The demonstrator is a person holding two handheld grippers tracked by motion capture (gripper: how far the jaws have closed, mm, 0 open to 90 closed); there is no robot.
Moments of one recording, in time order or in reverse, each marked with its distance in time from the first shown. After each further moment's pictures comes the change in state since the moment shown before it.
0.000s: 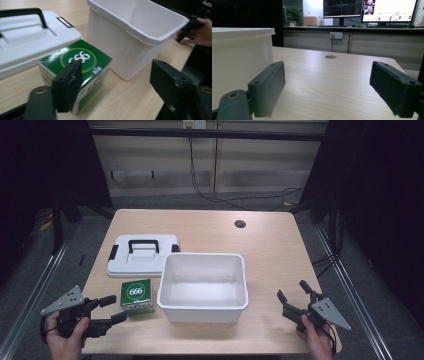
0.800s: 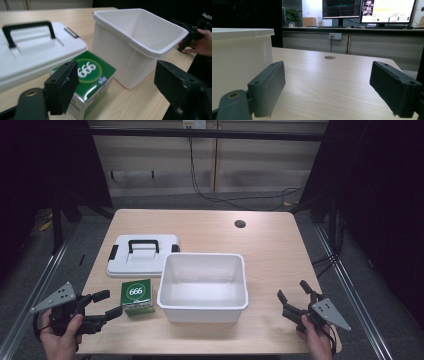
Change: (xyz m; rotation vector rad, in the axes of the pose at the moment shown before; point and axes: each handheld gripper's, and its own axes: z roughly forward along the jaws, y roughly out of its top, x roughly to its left) left arm 0.000 0.015 -0.011 -0.059 -0.017 0.058; right arm 0.000 0.000 -0.001 -0.007 -0.006 -0.005
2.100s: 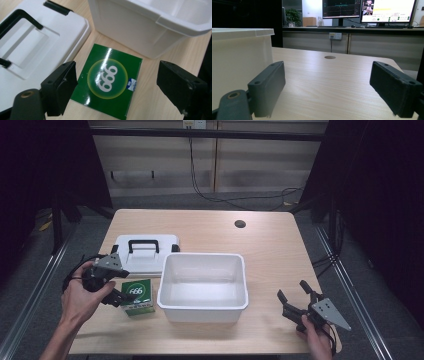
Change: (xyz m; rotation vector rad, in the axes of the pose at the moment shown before) left arm 0.031 0.071 0.082 0.600 -0.051 0.295; right arm 0.000 0.000 0.000 0.004 0.000 0.004
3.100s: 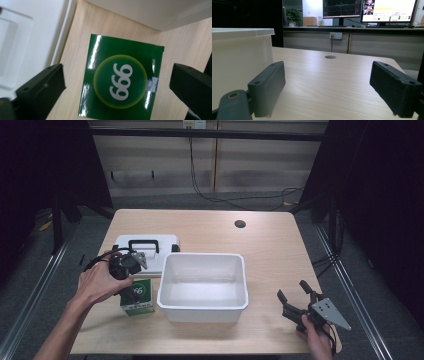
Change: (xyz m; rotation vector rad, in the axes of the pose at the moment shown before) left arm 0.025 0.034 0.049 0.340 -0.146 0.119; right arm 0.000 0.000 0.000 0.004 0.001 0.001
